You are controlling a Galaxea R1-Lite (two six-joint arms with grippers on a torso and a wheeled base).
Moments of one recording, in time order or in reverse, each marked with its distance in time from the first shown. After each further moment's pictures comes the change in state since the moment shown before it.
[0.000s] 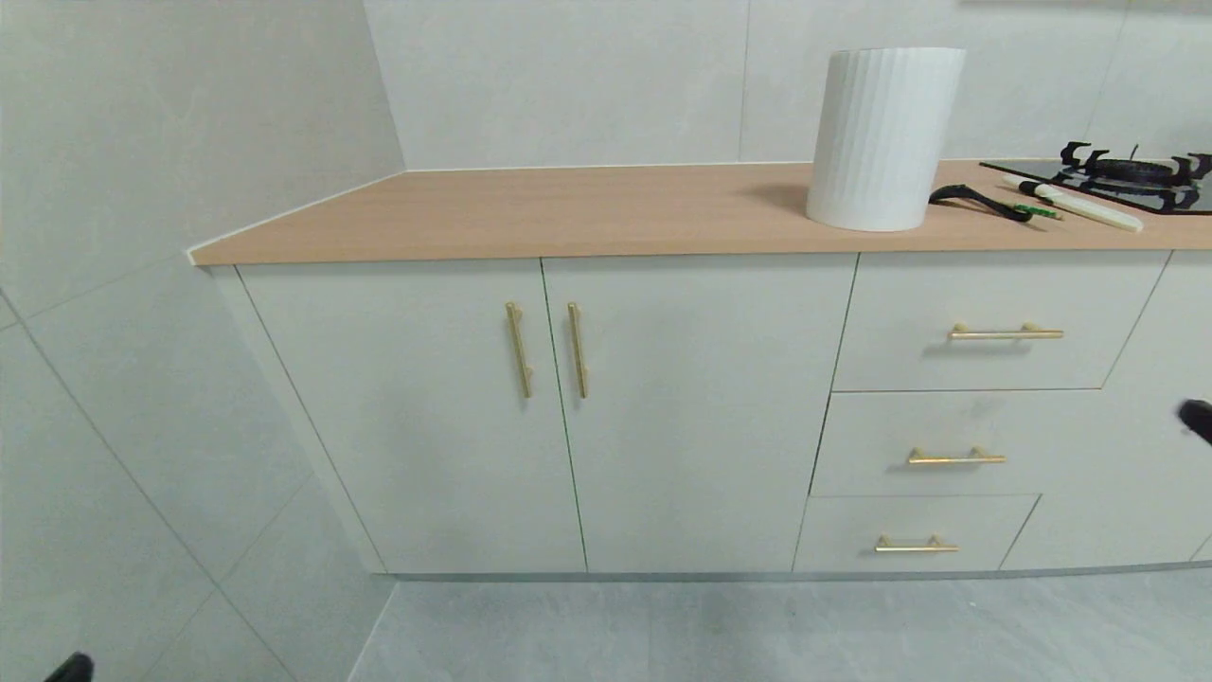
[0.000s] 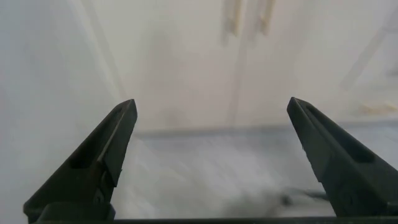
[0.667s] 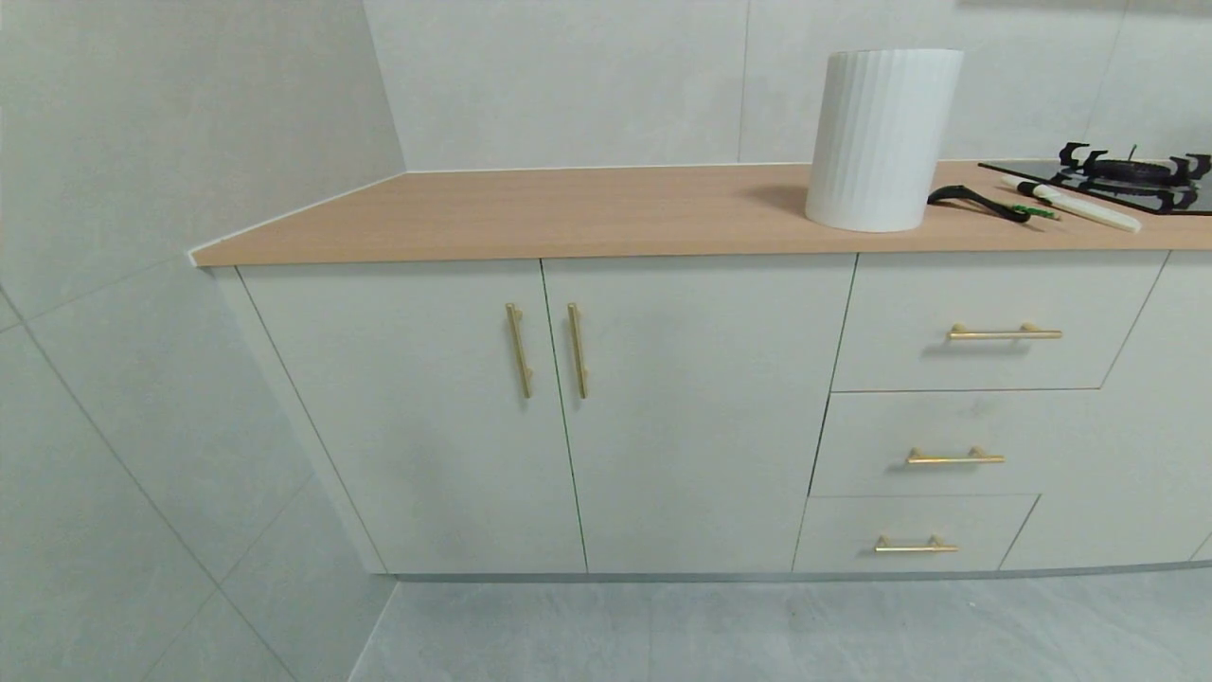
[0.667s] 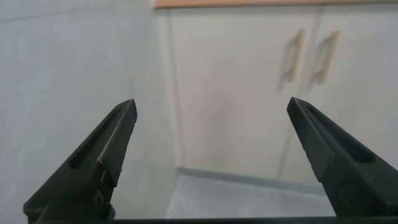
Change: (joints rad) left arm 0.179 -0.298 0.104 -0.010 0.050 0.075; right arm -0.311 -0.662 0.070 0.339 -0.163 -0.151
